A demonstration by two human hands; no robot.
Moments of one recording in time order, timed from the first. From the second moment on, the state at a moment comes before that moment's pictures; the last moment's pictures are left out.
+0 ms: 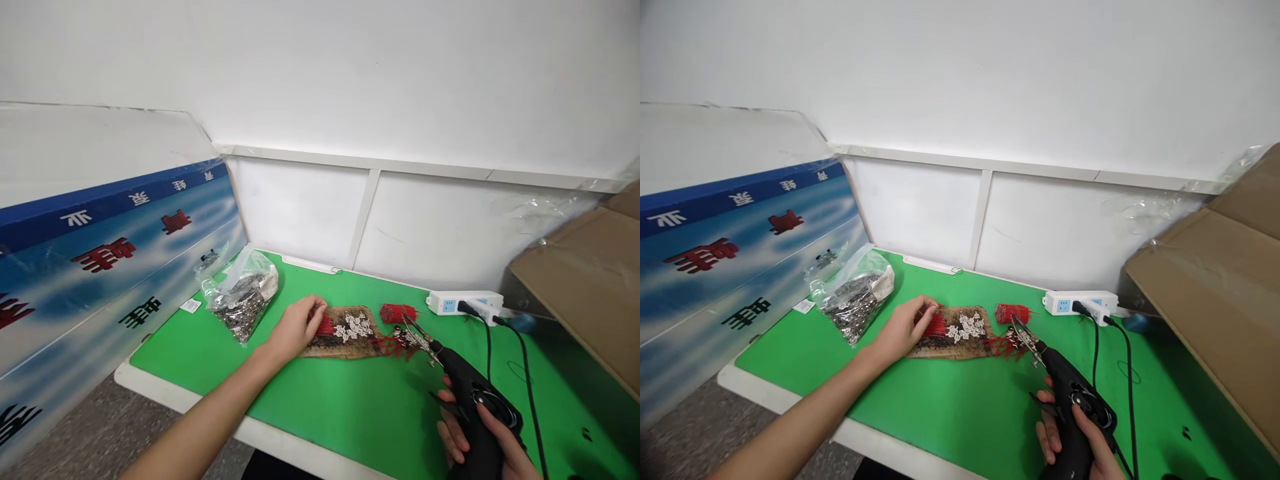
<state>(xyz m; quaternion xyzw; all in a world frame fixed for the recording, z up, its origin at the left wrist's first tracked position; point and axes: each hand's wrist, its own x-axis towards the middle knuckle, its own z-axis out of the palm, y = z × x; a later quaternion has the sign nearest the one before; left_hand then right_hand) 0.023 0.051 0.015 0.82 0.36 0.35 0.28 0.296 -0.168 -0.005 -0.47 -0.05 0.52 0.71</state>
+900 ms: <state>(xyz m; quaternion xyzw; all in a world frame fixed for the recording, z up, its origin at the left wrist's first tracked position) 0.002 0.046 0.036 0.85 0.28 0.26 0.35 0.287 -0.167 0.005 -0.47 -0.03 0.50 0.72</state>
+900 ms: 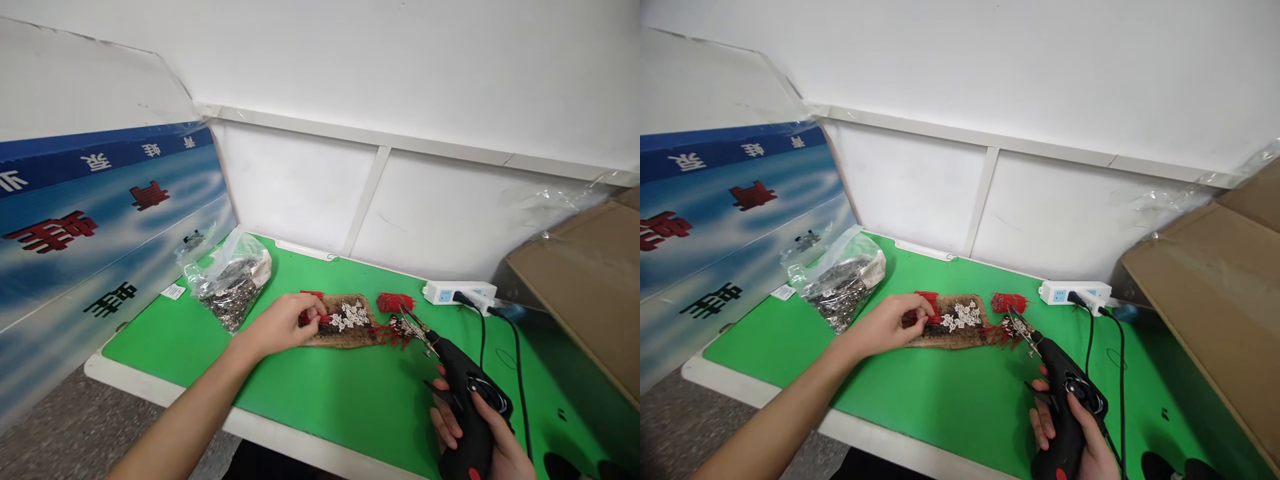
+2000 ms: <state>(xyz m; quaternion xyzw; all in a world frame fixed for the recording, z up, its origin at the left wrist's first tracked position) 0.015 0.042 0.030 0.82 0.30 0.26 0.40 0.288 -0.168 0.005 -0.48 -0.03 0.50 0.72</state>
